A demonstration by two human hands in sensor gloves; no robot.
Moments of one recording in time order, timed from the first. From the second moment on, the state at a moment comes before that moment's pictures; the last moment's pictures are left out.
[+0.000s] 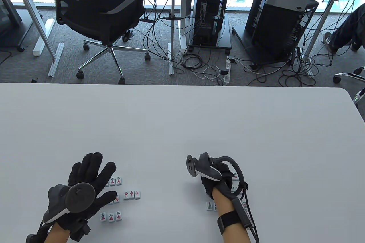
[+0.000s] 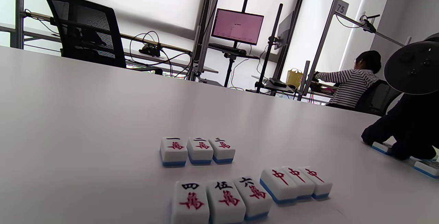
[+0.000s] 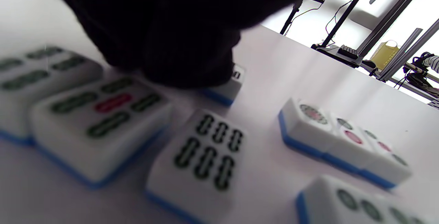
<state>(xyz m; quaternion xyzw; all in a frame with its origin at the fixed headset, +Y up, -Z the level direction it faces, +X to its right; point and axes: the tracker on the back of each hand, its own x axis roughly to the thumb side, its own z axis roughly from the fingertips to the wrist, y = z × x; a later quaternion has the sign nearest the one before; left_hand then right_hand) -0.281 -0.707 -0.225 0.02 -0.13 0.11 0.99 0.077 -0.766 -0.352 -0.09 -0.12 -0.97 0.18</state>
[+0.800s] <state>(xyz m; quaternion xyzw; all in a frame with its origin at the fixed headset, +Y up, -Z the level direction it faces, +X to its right) -0.279 -0.706 -0.224 0.02 -0.13 0.11 0.98 -0.049 -0.764 -0.345 -0.21 -0.08 -0.97 0.10</state>
